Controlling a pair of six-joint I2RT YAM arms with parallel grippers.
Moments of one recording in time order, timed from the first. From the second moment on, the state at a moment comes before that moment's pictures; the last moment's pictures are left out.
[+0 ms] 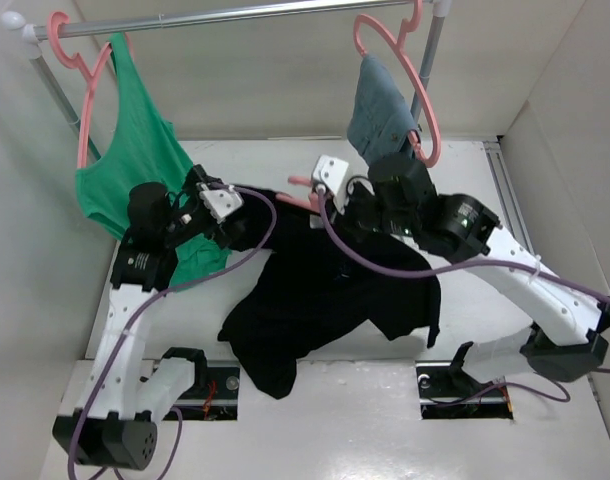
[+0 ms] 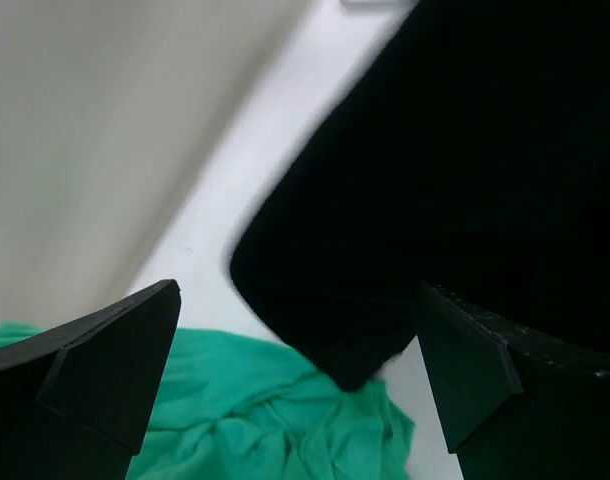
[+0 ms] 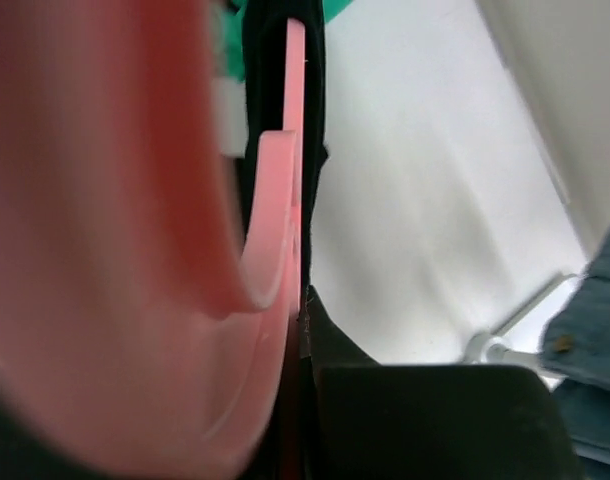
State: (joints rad) left arm -0.10 0.94 1.00 -0.46 0.64 0.75; right arm 0.95 1.31 1.59 -0.78 -0.03 -0.35
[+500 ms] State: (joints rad) left arm -0.10 0.71 0.94 -0.09 0.45 0.33; right arm 0.77 1.70 2.43 -1.04 0.06 -0.28
